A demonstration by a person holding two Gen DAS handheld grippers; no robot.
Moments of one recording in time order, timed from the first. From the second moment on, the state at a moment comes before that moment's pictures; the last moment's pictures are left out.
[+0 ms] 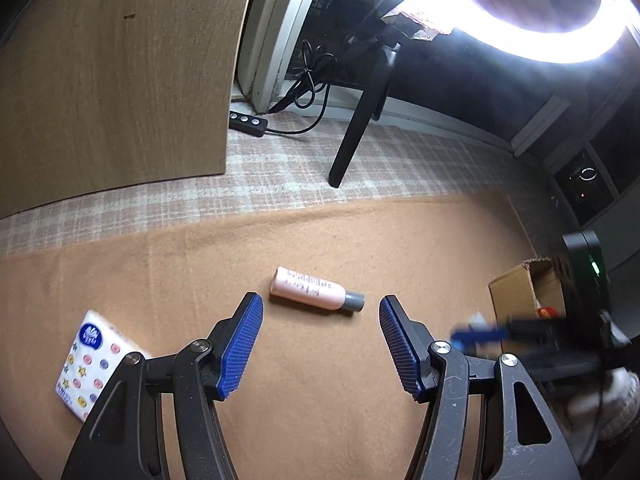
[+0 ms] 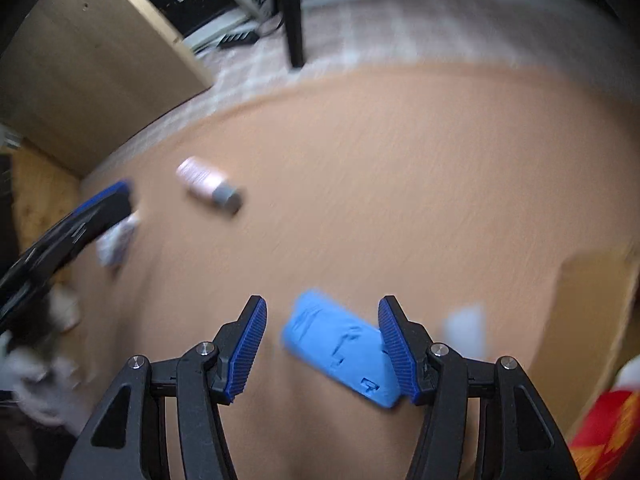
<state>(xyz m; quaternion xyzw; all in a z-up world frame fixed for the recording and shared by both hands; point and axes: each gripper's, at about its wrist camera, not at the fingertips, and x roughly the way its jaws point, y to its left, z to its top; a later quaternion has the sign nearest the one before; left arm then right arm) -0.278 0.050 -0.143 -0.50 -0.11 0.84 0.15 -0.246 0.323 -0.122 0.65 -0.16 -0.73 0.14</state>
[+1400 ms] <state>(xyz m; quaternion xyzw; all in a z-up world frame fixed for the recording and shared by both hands) -0.256 0.110 -0.192 -0.58 0.02 0.79 0.20 -0.184 0.317 -0.096 0.61 -0.11 -0.77 0.13</state>
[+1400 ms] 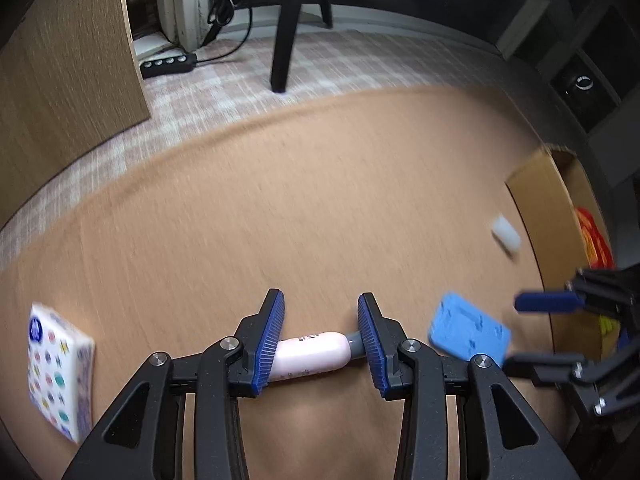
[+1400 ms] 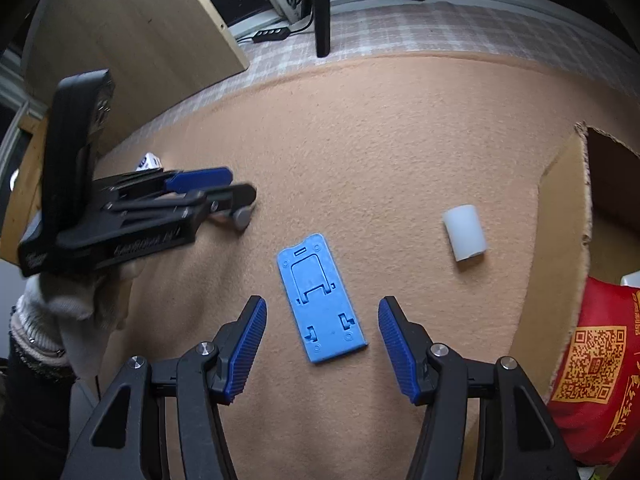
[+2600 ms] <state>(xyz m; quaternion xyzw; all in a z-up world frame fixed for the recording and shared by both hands) -0.180 0.097 -0.184 -0.55 0.14 0.79 0.22 -0.189 0.285 -0.111 0.61 -0.01 -0.78 0.12</state>
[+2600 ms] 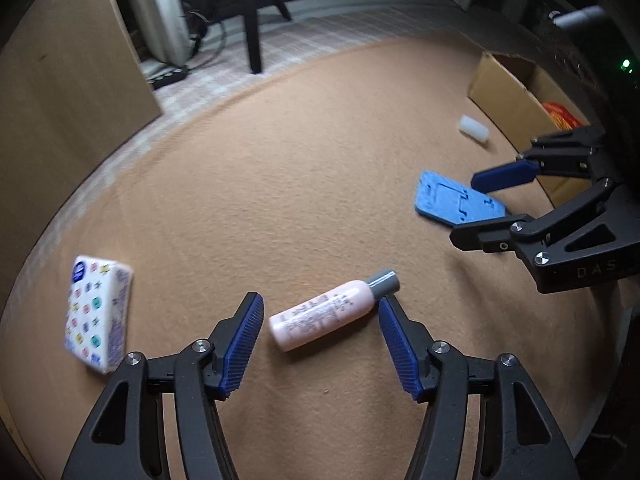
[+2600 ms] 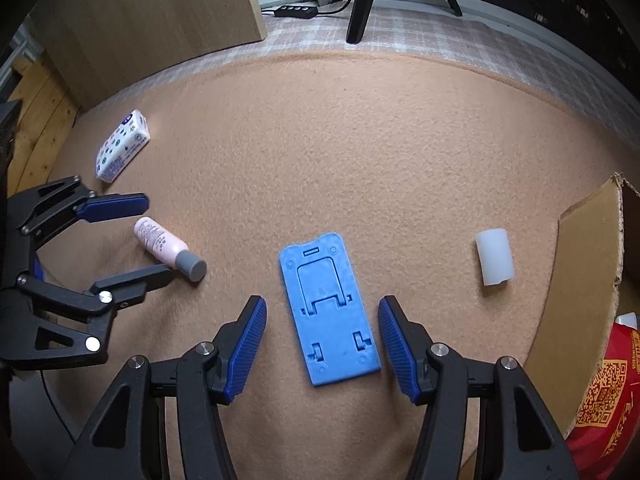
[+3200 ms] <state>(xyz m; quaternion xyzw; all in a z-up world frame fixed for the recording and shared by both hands) -0.179 0.111 -0.193 -0.56 0.10 0.79 0.21 -0.182 0.268 -0.115 0.59 0.08 -0.80 0.11</state>
